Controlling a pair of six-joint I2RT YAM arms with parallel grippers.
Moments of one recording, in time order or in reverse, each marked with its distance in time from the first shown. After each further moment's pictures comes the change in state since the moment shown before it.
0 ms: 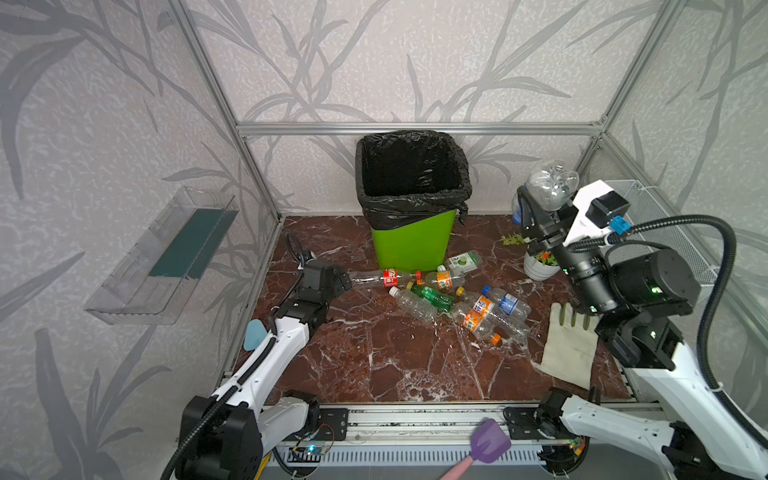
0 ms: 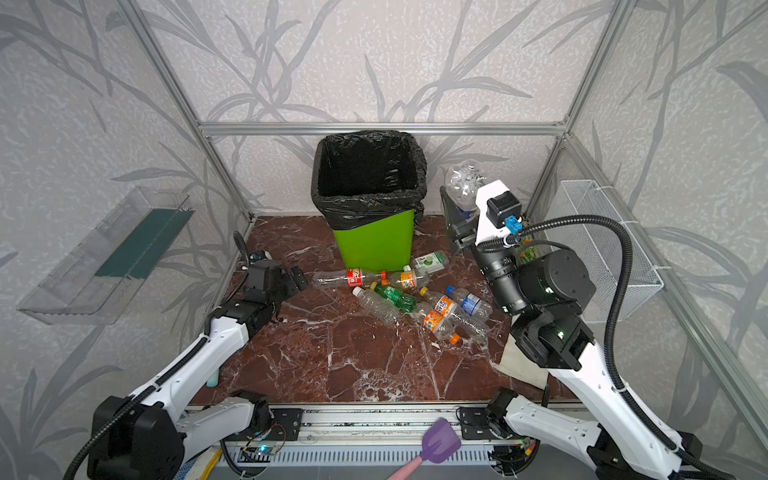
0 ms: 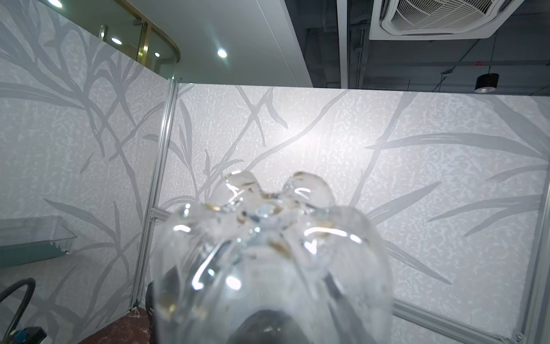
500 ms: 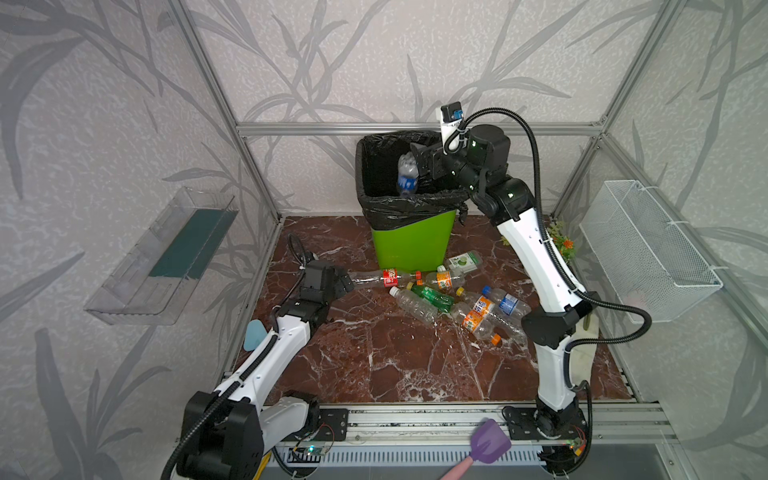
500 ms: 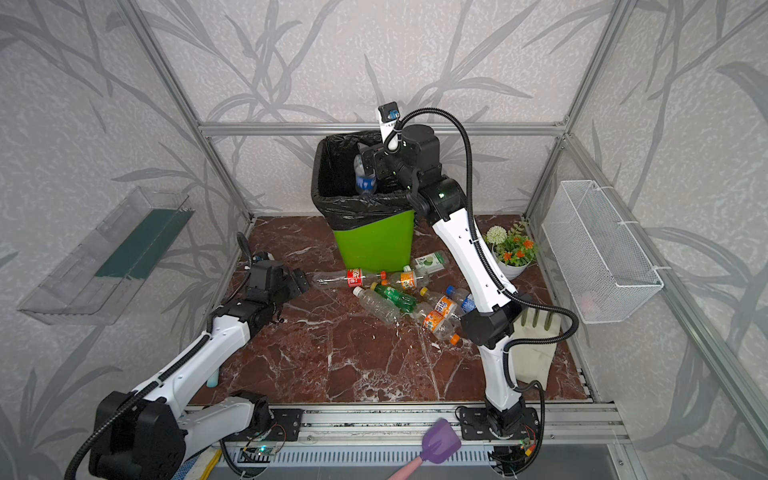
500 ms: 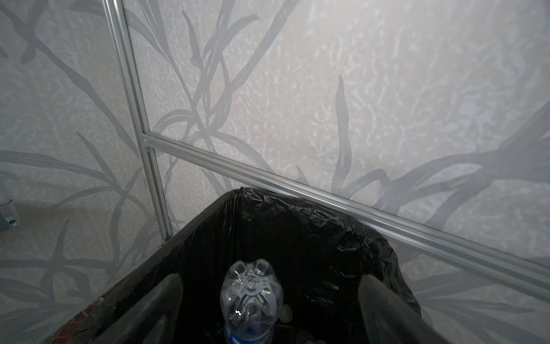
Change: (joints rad) left arm 0.000 0.016 0.000 -0.016 0.031 -0.015; right arm -0.190 1.056 1.188 -0.650 -0.179 0.298
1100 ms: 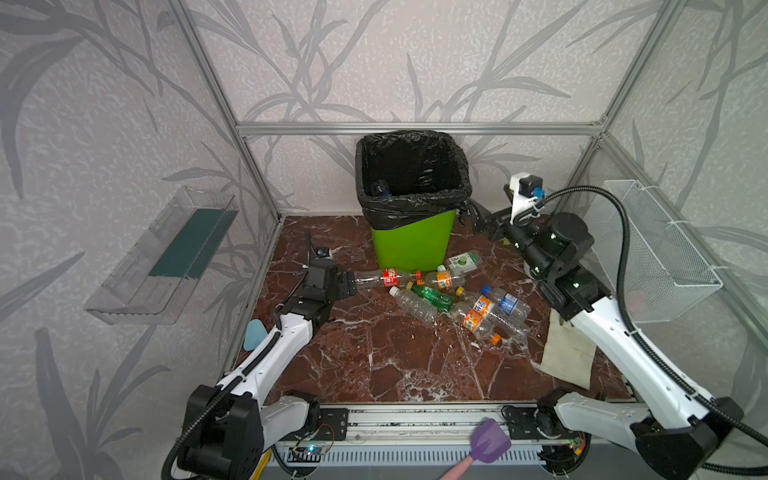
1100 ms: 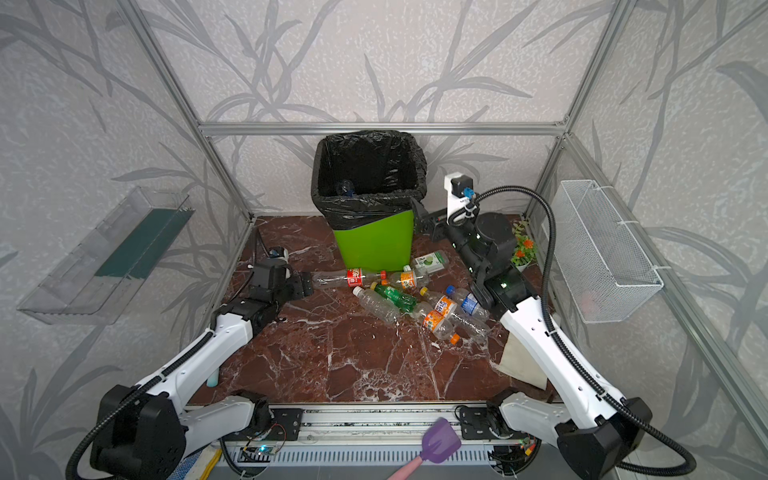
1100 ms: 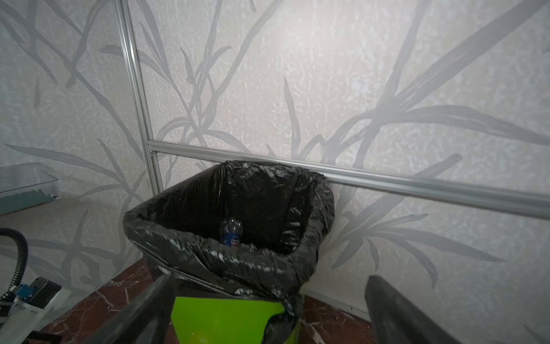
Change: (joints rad) left arm -0.060 0.037 0.002 0.077 0.020 0.391; right arm -0.125 -0.938 -1.471 0.659 -0.062 0.089
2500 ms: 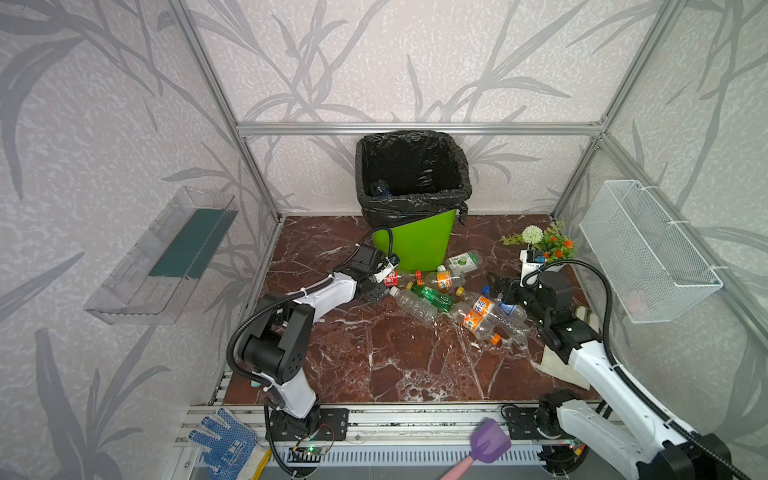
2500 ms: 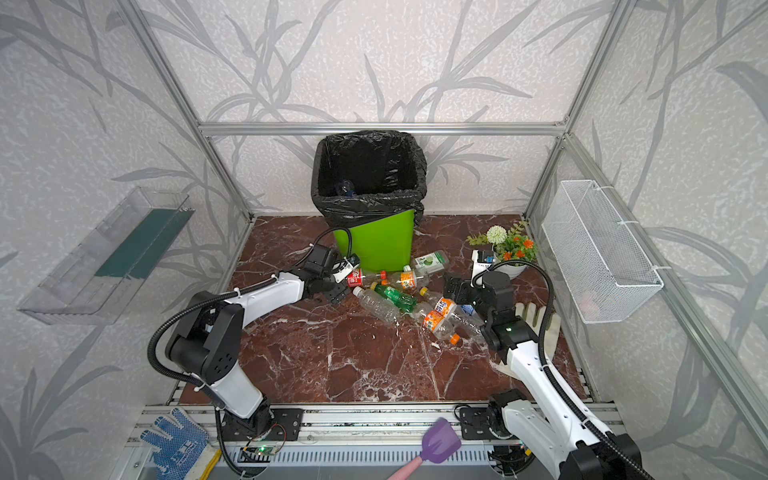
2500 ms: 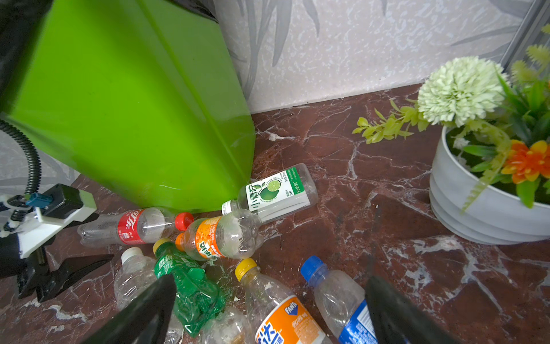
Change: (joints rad) left arm -0.139 0.554 0.319 -0.070 0.109 0.752; right arm -0.203 -0.220 -0.570 -0.117 -0.072 0.261
